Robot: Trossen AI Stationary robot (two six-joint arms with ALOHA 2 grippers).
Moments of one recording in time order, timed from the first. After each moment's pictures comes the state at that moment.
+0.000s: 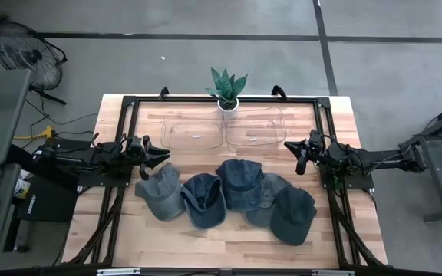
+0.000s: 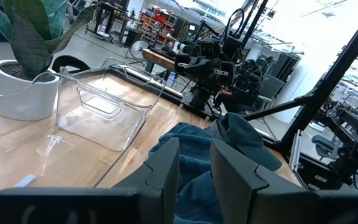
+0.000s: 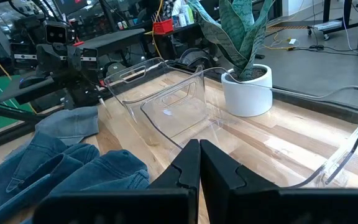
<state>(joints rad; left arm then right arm) -0.11 0.01 0.03 0.03 -0.27 -0.40 0.03 0.16 0.05 -0.04 0.49 0.36</state>
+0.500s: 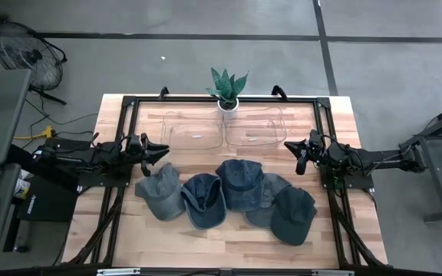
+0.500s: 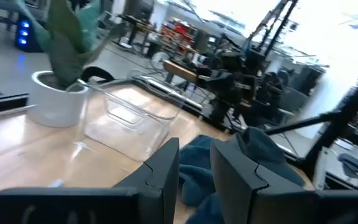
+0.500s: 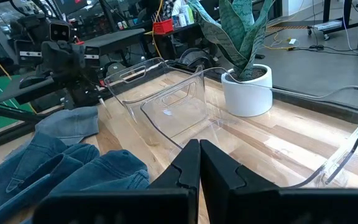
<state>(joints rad) -0.11 0.01 0.03 0.05 -0.38 -0.40 0.03 0.16 0.05 -0.04 0.49 0.36</state>
